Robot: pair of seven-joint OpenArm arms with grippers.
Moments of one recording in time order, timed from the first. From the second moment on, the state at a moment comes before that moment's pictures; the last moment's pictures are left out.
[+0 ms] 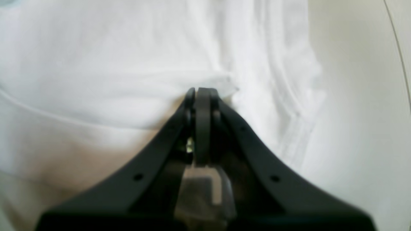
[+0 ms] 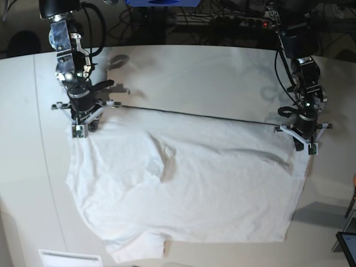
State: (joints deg) left arm -5.8 -19.7 -20.7 60.5 1.3 -15.2 10.9; right arm -11.3 10.2 -8.1 91.1 8.9 -7.9 -25.5
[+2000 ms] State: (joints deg) left arm -13.0 -17.9 -23.8 64.3 -9.5 -16.5 42.2; right arm -19.1 9.9 -4.7 95.4 9.1 -6.4 -23.1
